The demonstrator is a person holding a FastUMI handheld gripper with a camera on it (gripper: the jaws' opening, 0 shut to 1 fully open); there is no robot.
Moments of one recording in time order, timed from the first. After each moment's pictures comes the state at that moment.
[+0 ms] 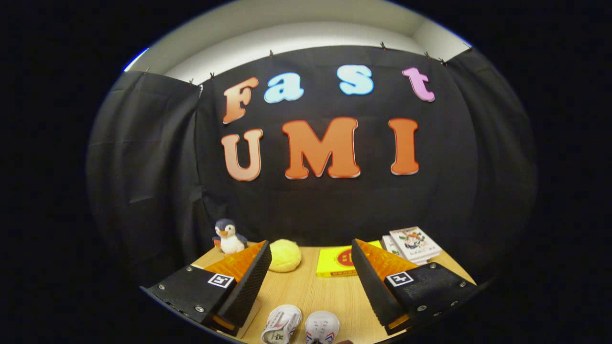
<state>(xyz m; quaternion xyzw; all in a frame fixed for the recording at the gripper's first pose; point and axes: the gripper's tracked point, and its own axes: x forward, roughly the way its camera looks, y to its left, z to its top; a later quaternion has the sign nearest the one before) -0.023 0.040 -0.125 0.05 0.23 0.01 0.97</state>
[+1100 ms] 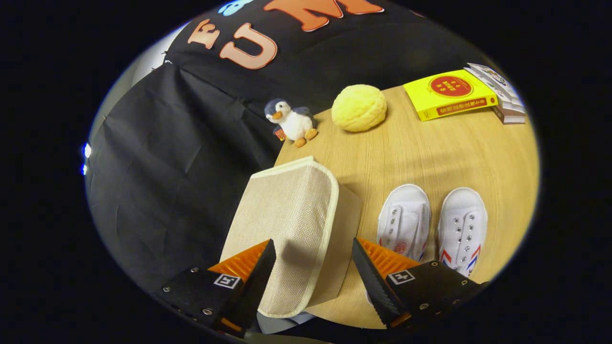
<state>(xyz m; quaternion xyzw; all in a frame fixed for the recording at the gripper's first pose) -0.127 0.225 -0.296 0.28 0.57 0.22 0.74</state>
